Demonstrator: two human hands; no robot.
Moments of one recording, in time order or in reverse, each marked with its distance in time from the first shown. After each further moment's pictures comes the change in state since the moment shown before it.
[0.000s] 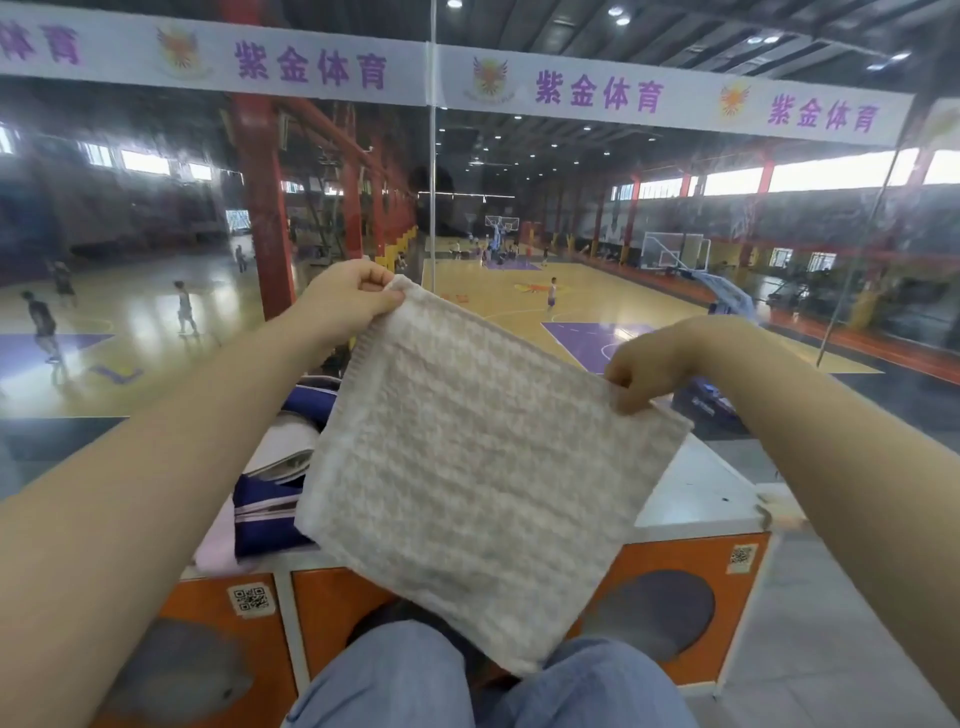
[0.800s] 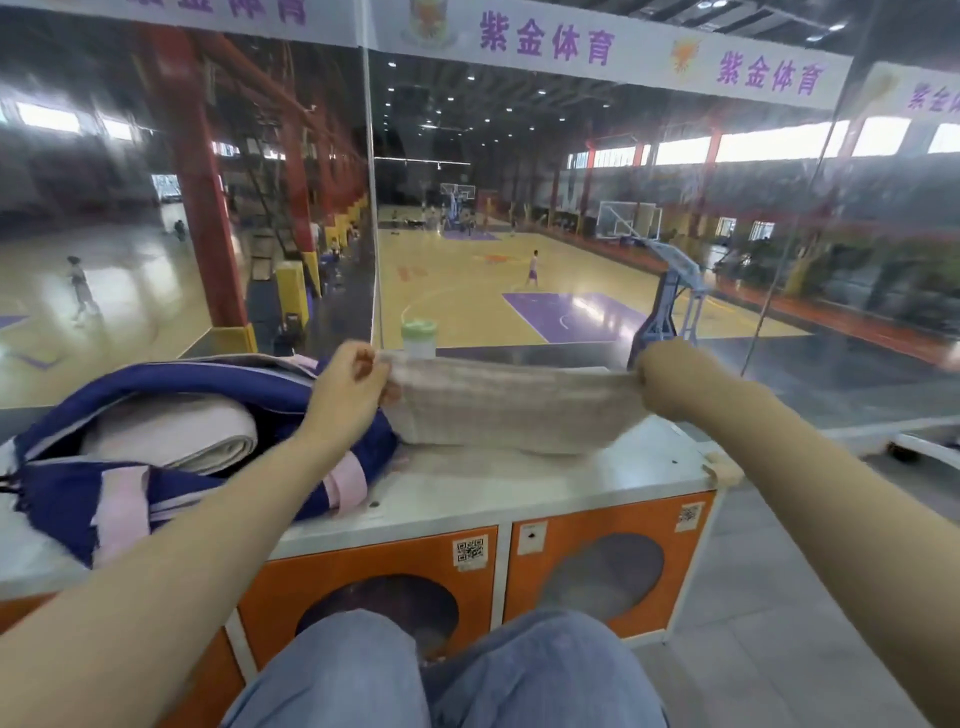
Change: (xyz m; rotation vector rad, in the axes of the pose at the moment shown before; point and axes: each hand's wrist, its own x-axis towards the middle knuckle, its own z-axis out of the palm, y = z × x) left_hand -0.039 -0.085 0.115 -0.190 0.039 -0.060; right_hand 0.011 0.058 0.090 -0.084 0.391 0.352
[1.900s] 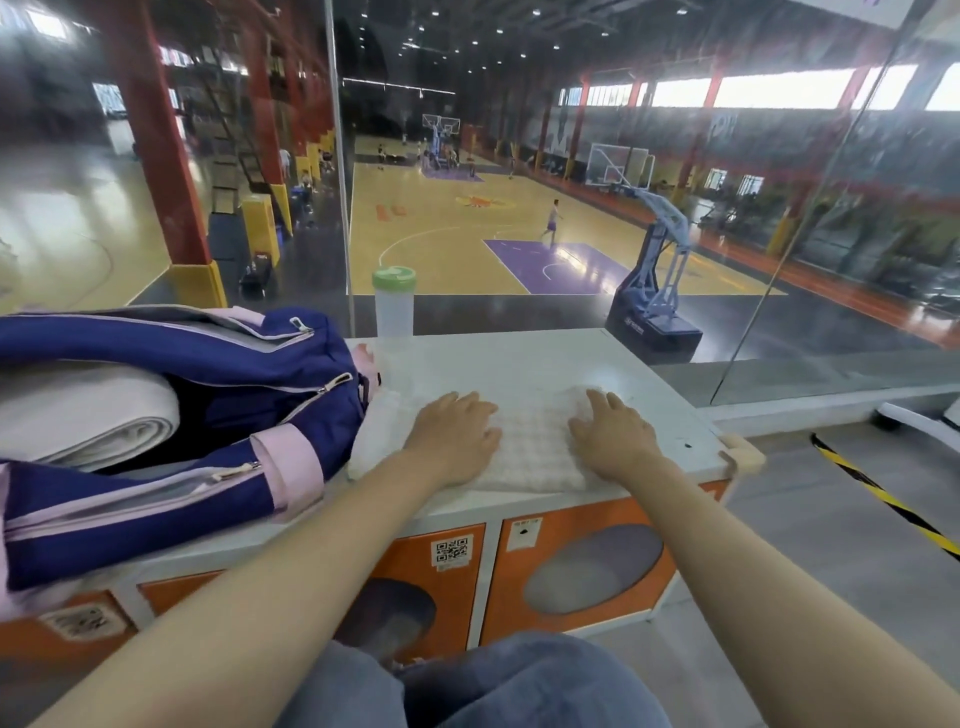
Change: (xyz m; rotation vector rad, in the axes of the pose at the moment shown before) left_hand 0.016 -0.071 0.148 0.825 -0.615 0.185; right_hand 0.071 -0.052 0.171 0.465 -0.110 0.210
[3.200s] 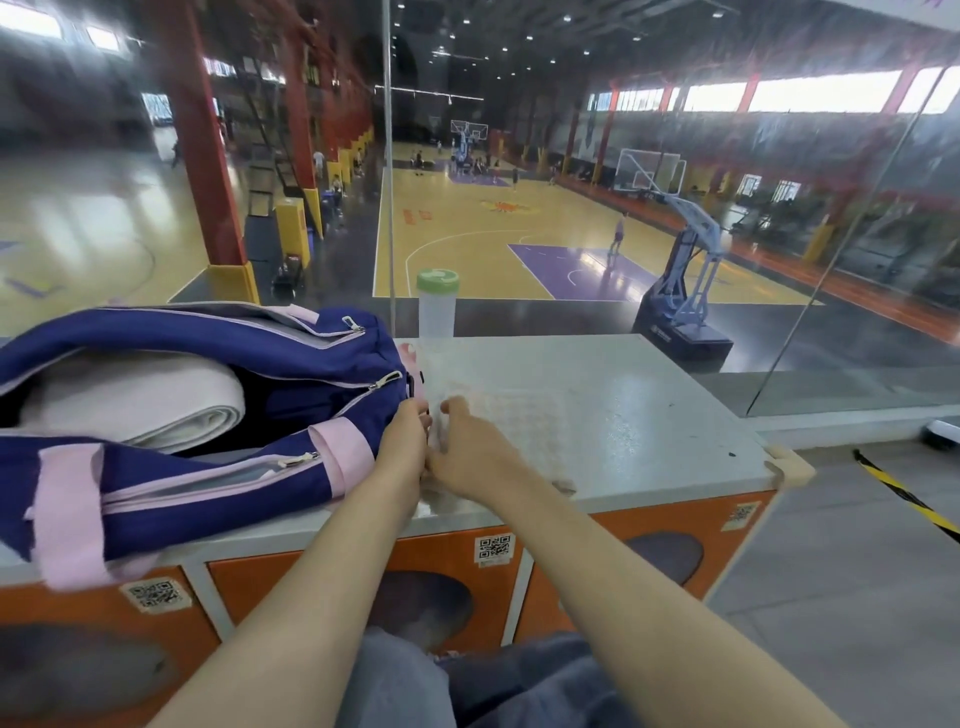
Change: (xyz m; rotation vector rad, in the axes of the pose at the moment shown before) left_hand -0.042 -0.055 -0.007 -1.541 0.373 -0.747; right_hand -0.077 -0.192 0.016 0.372 -0.120 -0.370
